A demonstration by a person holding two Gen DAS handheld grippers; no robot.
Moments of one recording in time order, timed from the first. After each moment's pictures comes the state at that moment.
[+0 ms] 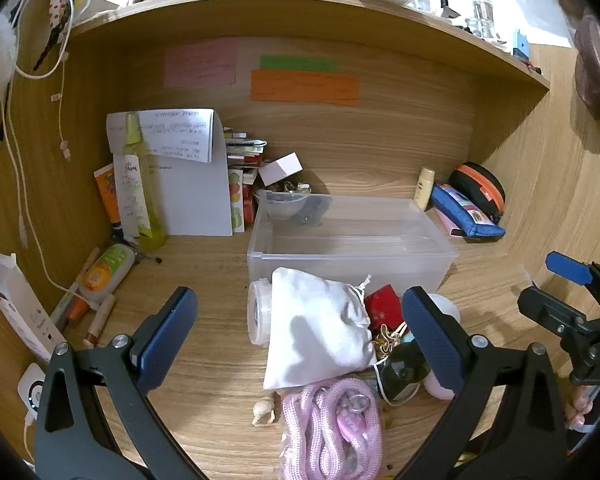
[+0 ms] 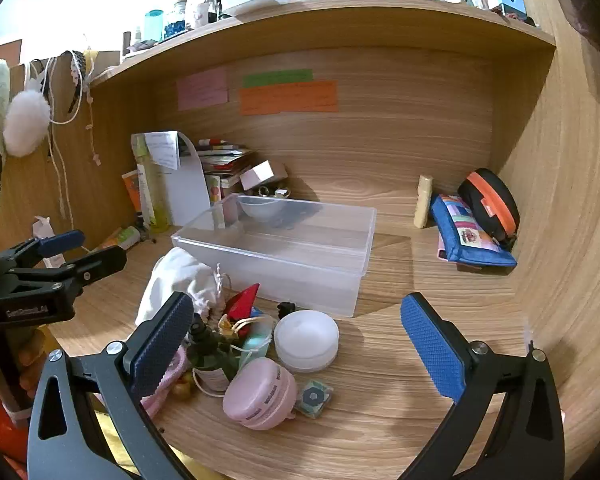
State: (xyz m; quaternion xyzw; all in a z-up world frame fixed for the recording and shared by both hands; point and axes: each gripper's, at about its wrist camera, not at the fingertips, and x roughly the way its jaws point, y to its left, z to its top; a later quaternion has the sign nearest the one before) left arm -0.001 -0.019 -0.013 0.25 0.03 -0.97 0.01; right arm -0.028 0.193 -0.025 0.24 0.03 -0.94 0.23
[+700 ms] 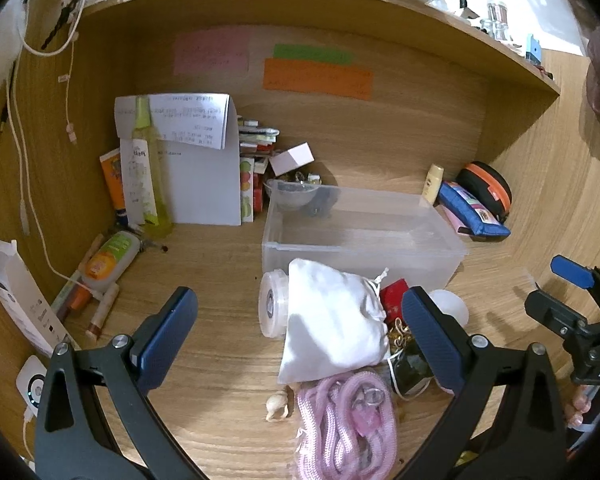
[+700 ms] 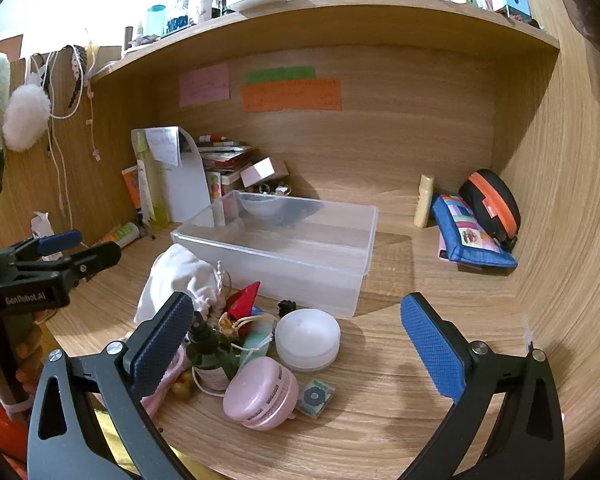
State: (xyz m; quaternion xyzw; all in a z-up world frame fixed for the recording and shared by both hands) left arm -0.003 -0.038 -0.019 0.27 0.05 -0.96 0.01; right arm -0.029 0.187 -0.029 0.24 0.05 -0.94 0.22
